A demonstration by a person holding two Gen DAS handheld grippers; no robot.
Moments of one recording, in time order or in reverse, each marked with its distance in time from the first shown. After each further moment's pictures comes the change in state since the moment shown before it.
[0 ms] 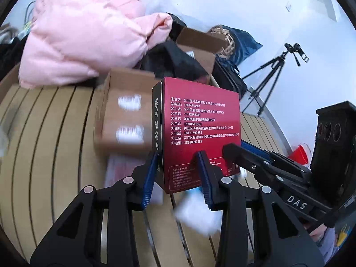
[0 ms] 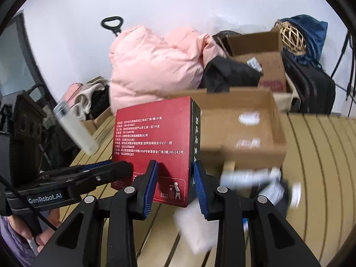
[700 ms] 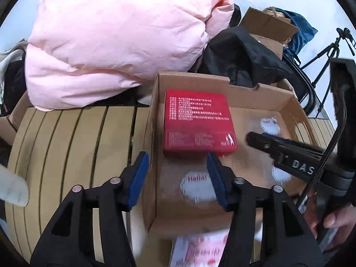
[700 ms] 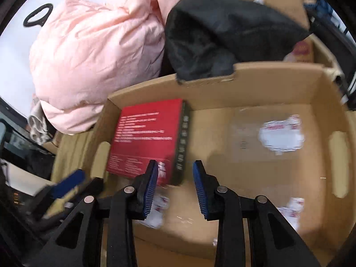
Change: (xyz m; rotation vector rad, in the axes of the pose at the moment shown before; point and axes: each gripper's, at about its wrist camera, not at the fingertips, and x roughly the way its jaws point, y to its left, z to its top) left arm 0.096 0.067 0.049 0.049 0.067 0.341; right arm 0.208 -0.063 0.078 0.200 0.252 -0.080
